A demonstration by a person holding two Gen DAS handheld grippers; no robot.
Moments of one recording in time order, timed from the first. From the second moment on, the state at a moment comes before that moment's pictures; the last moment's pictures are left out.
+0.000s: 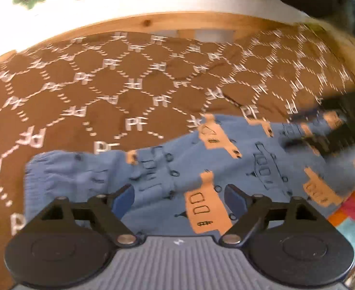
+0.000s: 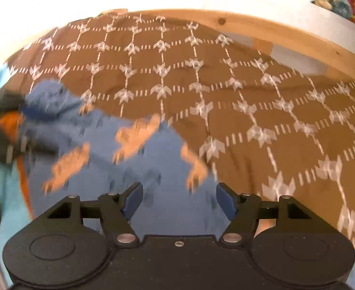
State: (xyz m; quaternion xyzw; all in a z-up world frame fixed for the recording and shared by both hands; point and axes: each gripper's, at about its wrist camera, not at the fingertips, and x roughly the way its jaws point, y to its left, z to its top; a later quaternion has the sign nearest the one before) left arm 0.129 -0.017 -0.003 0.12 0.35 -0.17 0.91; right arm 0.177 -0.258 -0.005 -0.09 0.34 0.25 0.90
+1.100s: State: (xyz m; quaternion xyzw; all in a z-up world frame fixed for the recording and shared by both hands) left arm 0.160 0.059 0.000 0.04 0.33 -0.10 0.94; right arm 0.139 -0.191 -0.042 -0.15 0.36 0.25 0.89
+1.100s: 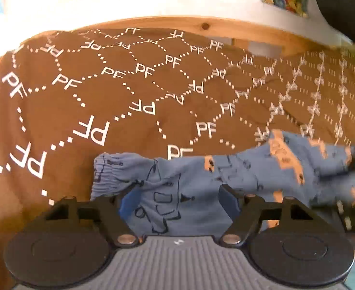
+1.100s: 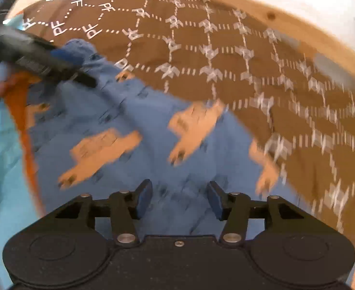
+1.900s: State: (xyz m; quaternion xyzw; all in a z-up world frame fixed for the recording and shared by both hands) left arm 0.100 -0.035 -0.034 0.23 0.39 -0.17 0.87; right arm 0.006 -0.332 -0.031 -0.01 0.35 0.03 0.93
